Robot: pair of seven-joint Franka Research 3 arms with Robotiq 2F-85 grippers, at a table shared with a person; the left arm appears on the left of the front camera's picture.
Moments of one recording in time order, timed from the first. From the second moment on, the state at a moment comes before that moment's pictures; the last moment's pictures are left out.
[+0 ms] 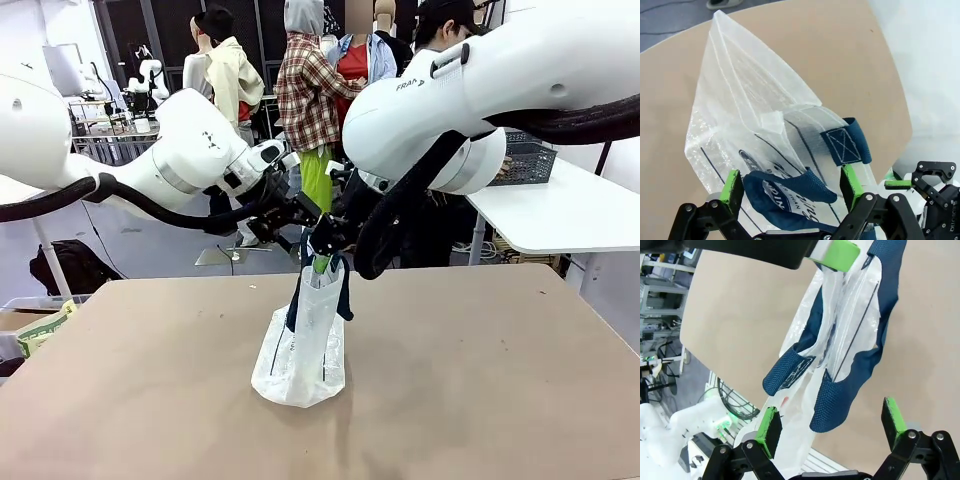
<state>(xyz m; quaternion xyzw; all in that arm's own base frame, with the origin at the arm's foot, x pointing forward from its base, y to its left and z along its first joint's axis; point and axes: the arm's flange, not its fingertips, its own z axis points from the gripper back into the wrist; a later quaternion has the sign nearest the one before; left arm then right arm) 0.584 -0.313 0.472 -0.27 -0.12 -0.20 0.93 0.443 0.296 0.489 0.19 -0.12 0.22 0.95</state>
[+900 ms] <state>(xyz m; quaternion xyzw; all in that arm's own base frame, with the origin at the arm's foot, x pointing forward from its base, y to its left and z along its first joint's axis) 0.583 -0.313 0.469 -0.24 -0.12 -0.20 0.94 0.442 0.303 0.487 0.16 -0.11 0.22 0.96</state>
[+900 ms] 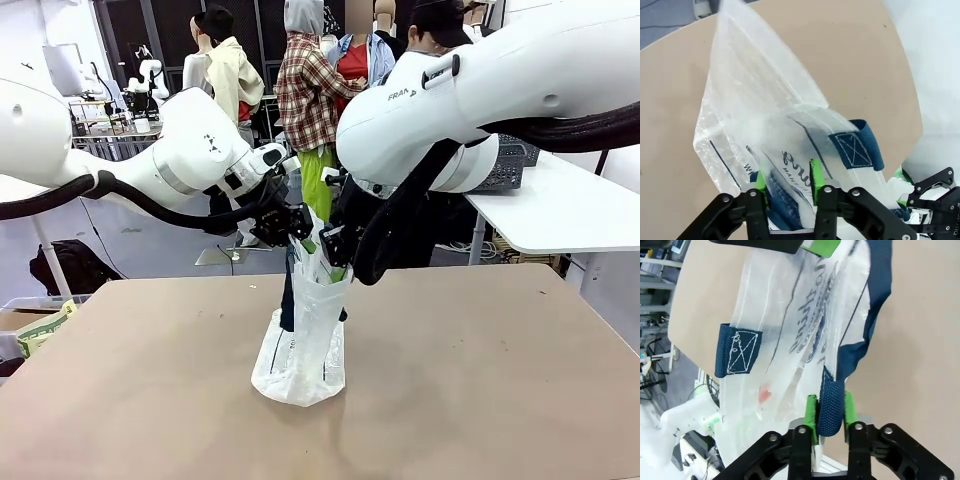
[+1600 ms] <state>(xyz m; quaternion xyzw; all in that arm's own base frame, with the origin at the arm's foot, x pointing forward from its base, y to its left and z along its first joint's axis) 0.554 -0.246 0.486 -0.20 -0.11 -0.18 0.96 0.444 0.306 0.493 0.12 -0.10 0.20 0.97</state>
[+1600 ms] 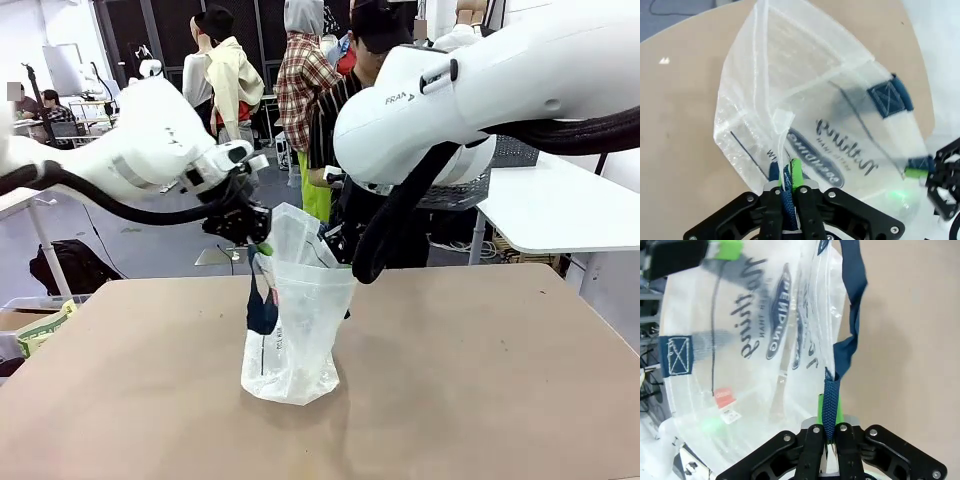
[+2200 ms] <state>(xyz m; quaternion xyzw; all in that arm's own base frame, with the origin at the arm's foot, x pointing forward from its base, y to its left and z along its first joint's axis) 0.474 -0.128 0.494 -0.19 -0.17 -0.10 0.96 0.473 0.353 0.489 0.09 -0.10 0.18 0.97</state>
